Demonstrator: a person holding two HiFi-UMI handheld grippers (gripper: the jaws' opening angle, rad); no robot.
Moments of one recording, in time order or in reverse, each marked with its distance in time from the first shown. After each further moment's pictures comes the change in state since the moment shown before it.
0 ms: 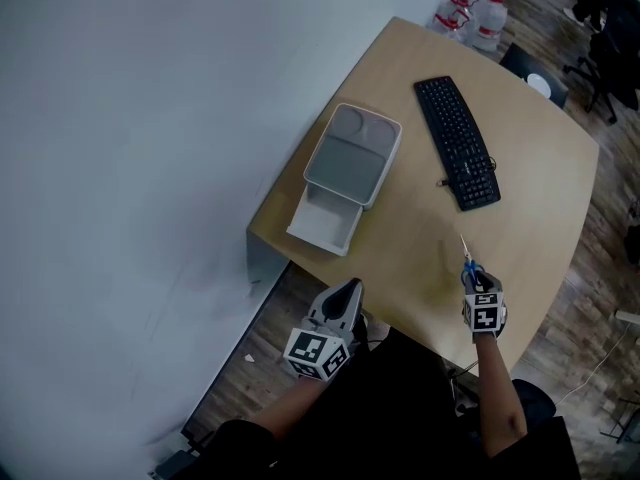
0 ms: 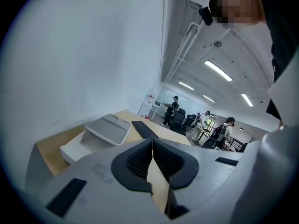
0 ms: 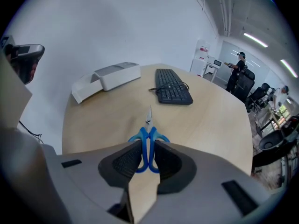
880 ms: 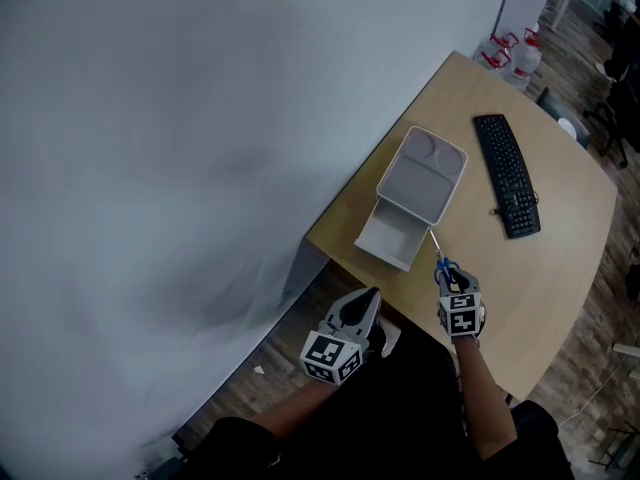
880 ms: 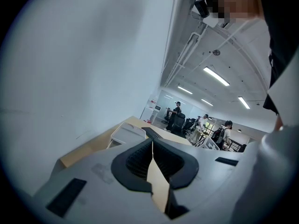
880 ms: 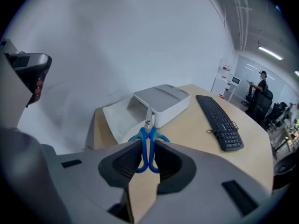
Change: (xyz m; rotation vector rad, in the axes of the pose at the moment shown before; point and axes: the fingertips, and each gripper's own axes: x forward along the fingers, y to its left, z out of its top) left arm -0.081 0.104 0.036 0.003 -0.047 -0.026; right arm 0.007 0.225 0.149 -0.131 -0.157 0.114
